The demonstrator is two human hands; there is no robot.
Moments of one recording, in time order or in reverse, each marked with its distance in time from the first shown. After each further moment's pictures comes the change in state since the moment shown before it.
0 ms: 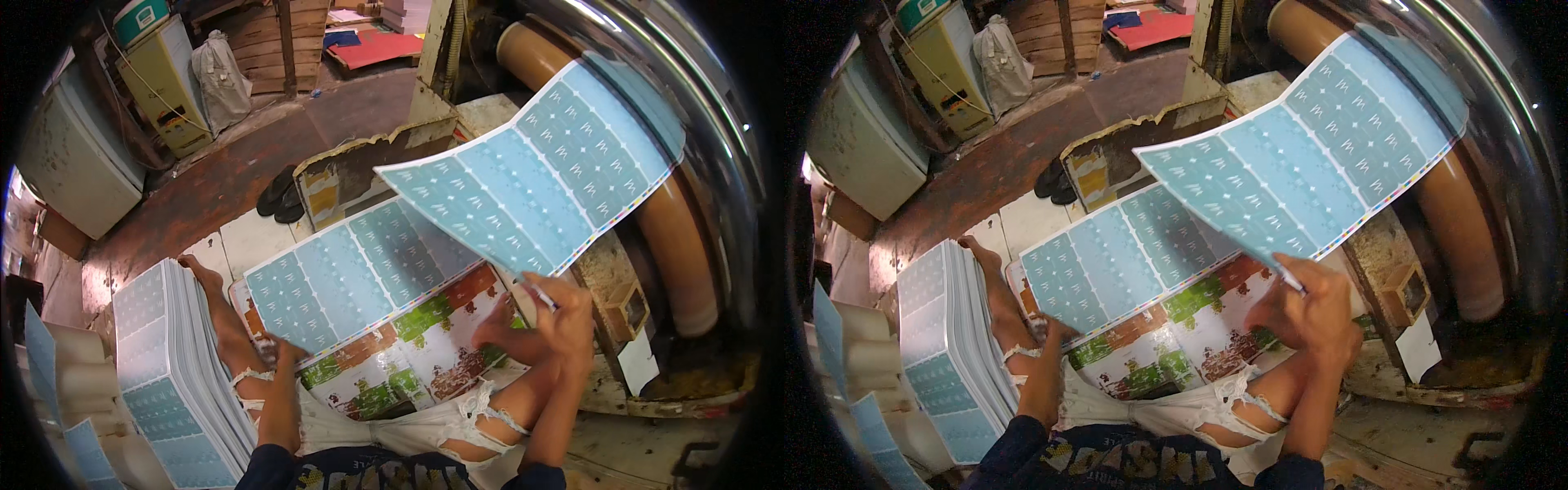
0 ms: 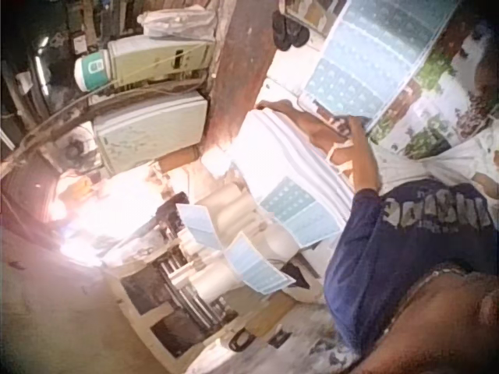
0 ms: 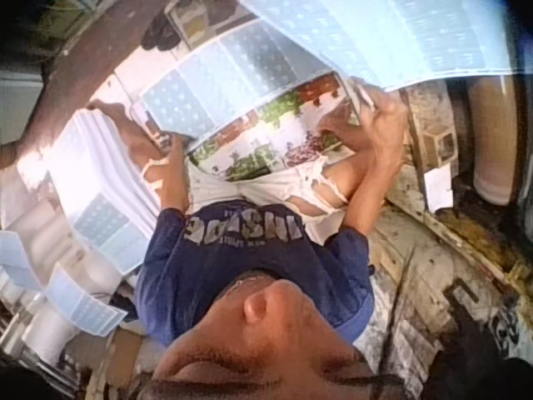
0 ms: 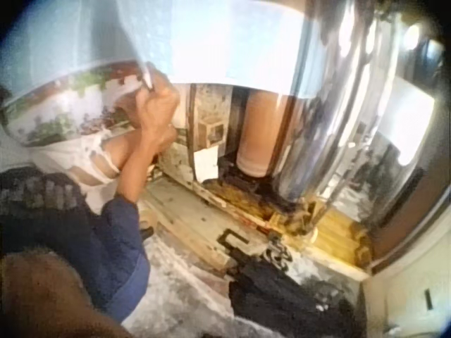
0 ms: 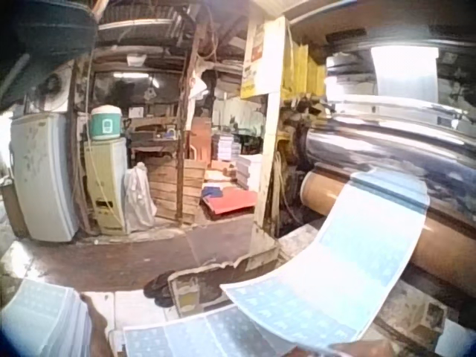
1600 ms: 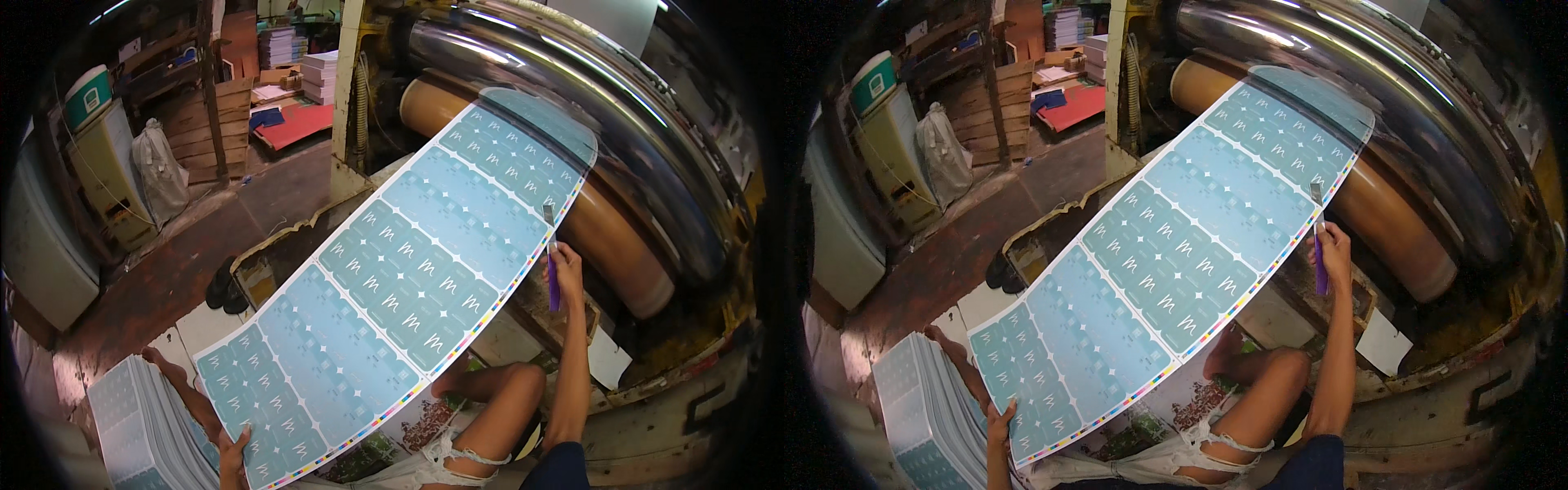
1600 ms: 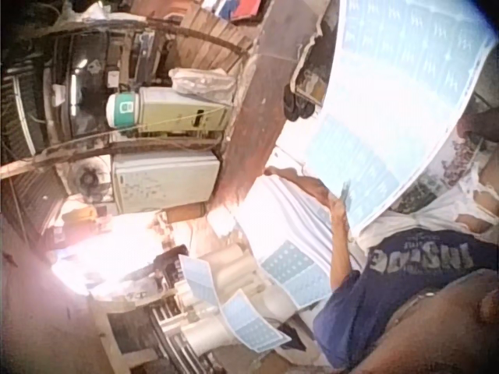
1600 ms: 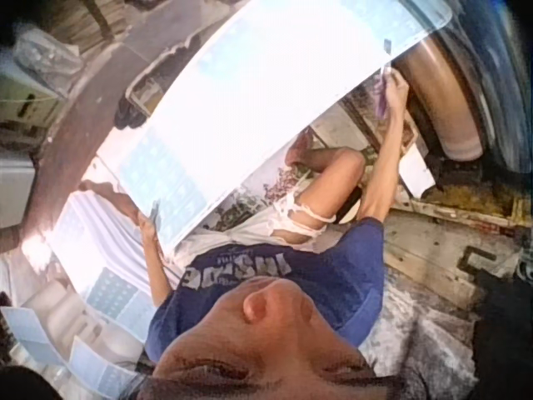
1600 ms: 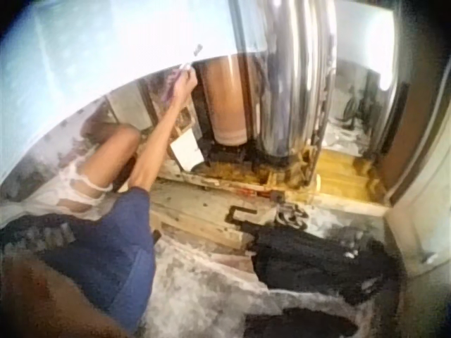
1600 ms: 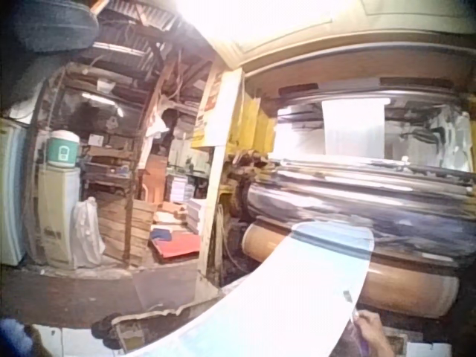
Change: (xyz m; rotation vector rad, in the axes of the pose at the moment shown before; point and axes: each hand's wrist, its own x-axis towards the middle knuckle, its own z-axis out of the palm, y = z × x) left_hand -0.094 0.106 -0.268 -1.449 -0.577 0.111; right_hand 0.099 0.292 -0.128 0.505 0.400 0.518
